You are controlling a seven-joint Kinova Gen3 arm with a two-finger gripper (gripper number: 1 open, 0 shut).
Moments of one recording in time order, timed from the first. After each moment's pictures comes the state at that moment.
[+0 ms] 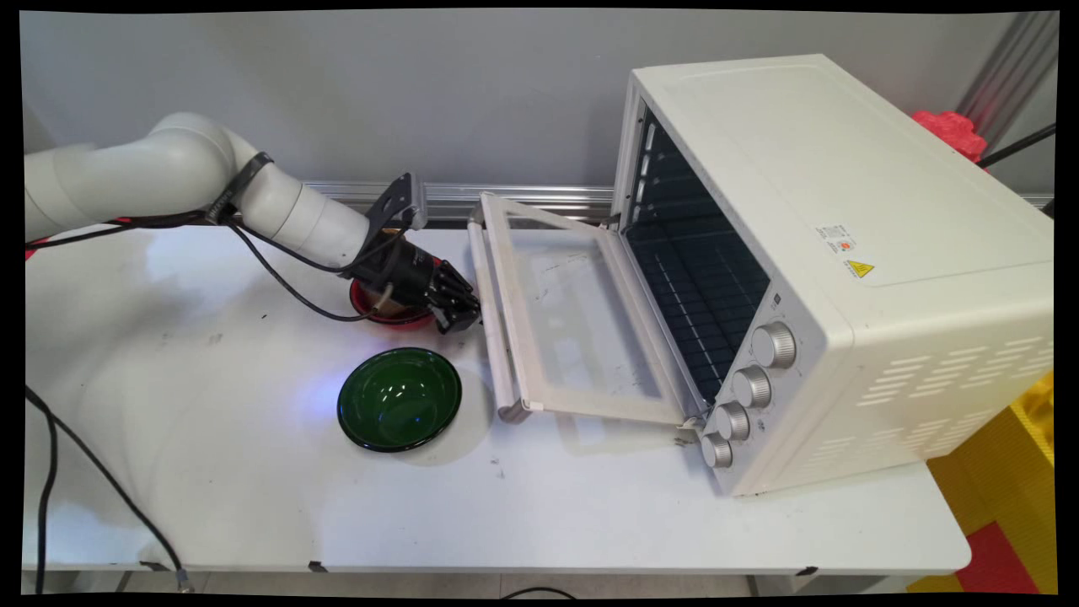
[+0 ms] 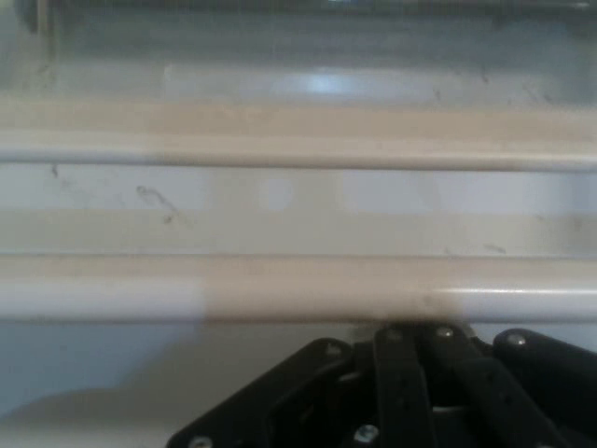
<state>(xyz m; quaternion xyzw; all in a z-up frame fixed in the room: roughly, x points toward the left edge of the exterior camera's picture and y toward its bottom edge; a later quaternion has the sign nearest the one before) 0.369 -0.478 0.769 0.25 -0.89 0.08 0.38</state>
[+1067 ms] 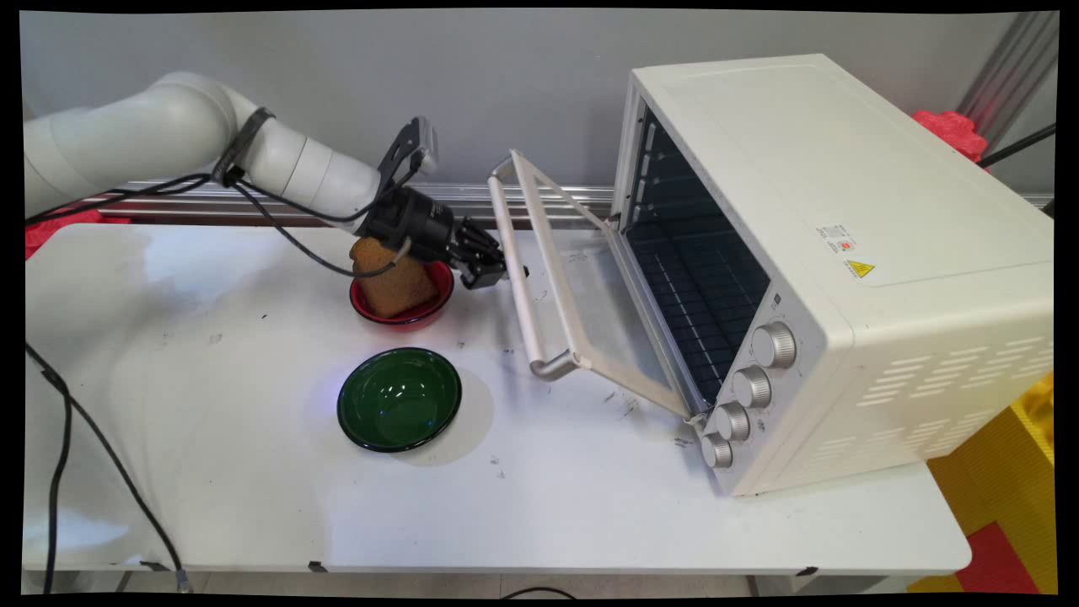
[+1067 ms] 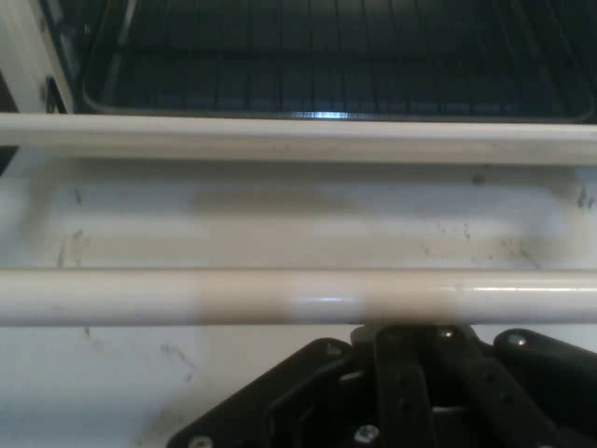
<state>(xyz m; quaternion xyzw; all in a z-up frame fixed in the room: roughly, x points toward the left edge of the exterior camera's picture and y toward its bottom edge) 0.354 -0.495 0.815 0.24 -0.86 0.09 0.43</state>
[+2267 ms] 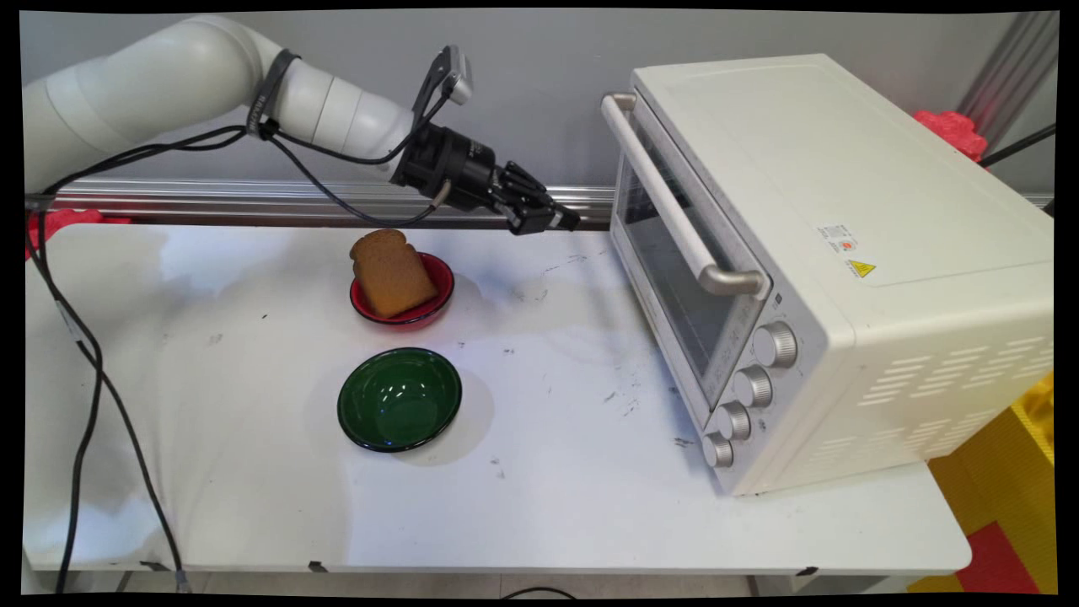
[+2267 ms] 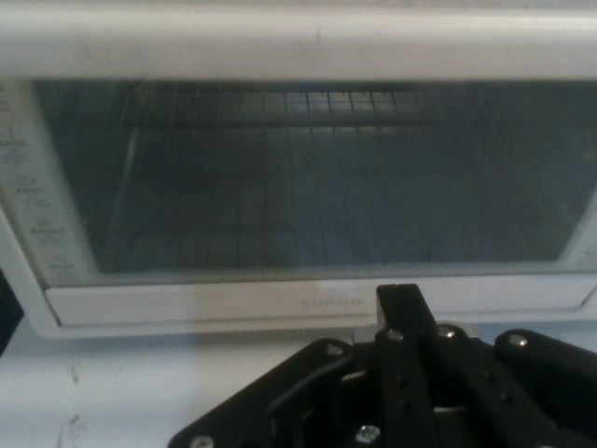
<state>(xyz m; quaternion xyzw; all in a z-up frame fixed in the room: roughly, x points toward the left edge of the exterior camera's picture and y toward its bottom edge) 0.317 -0.523 0.869 0.21 -0.84 0.10 0.48</state>
